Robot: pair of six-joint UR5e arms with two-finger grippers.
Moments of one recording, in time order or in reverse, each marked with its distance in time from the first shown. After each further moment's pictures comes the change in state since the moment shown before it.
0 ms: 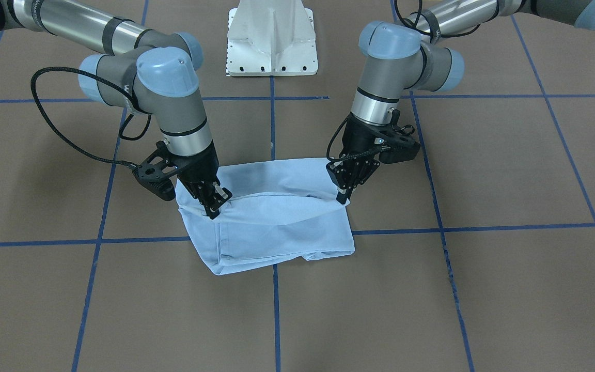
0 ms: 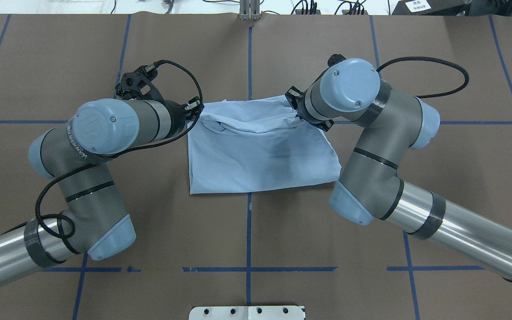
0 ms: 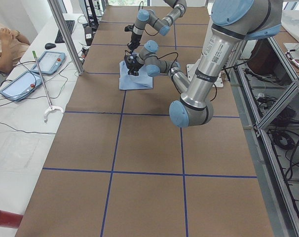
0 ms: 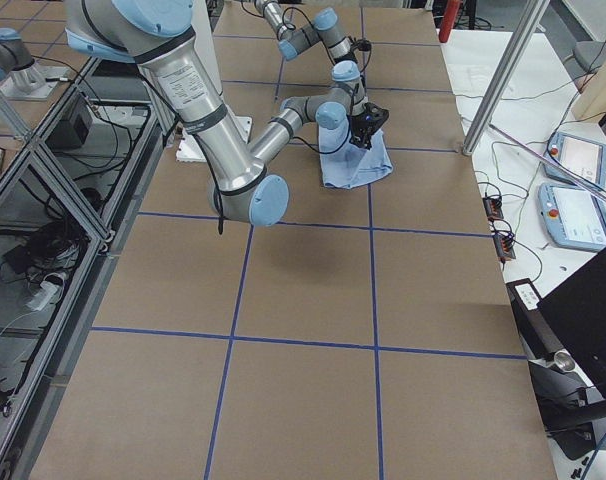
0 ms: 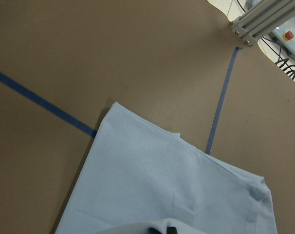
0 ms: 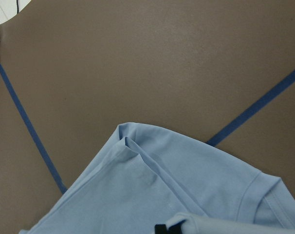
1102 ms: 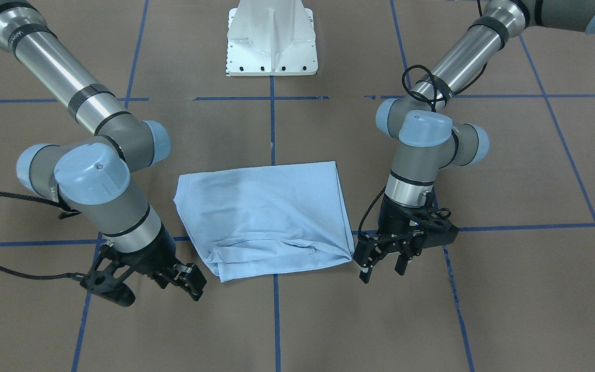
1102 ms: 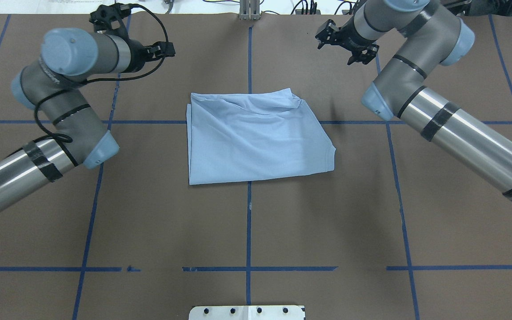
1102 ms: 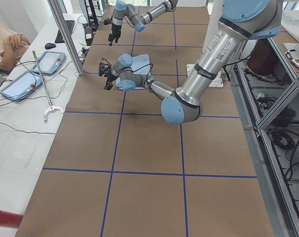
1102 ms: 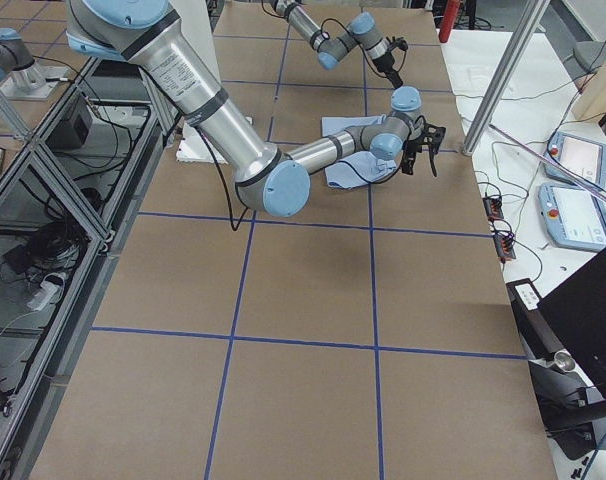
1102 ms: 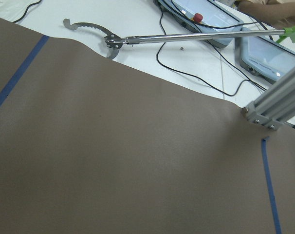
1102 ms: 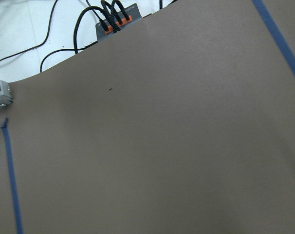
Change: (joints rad) left arm -0.267 -0.010 0.260 -0.285 -0.231 0.482; right arm 0.309 0.013 -0.341 0.321 0.343 -0.519
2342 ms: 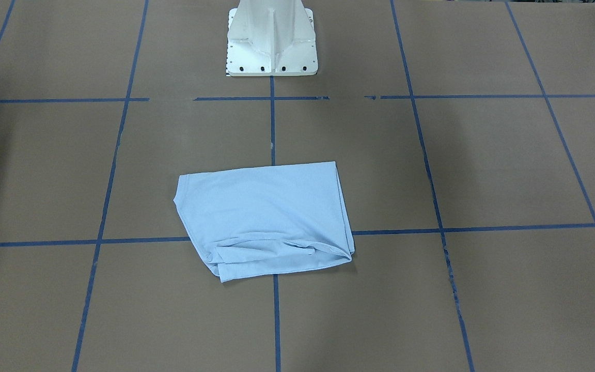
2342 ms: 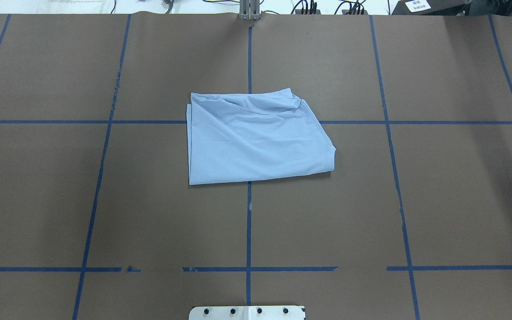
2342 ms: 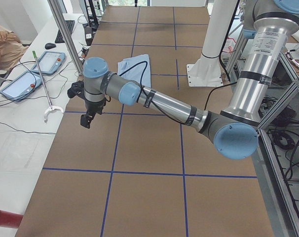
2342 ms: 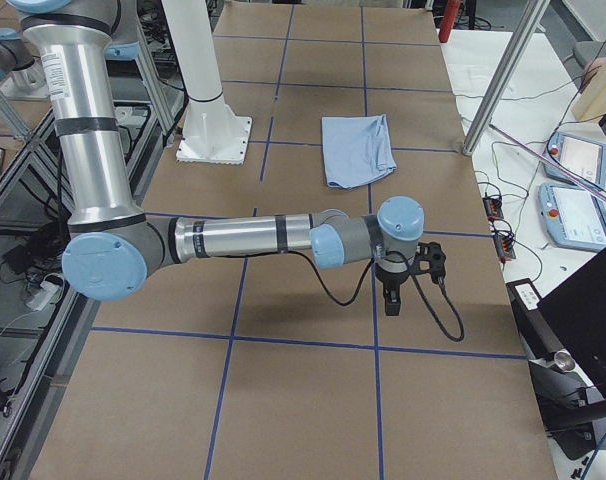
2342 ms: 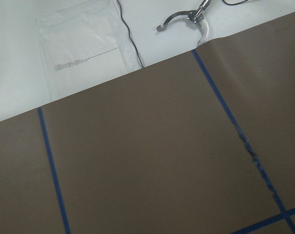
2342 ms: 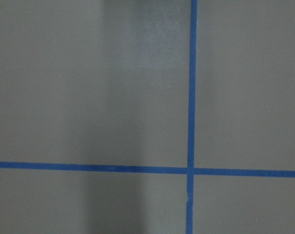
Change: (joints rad) left arm -0.641 0.318 -0.308 0.787 -0.534 1.299; right arm 0.533 -0.605 0.357 -0.408 0.283 -1.127
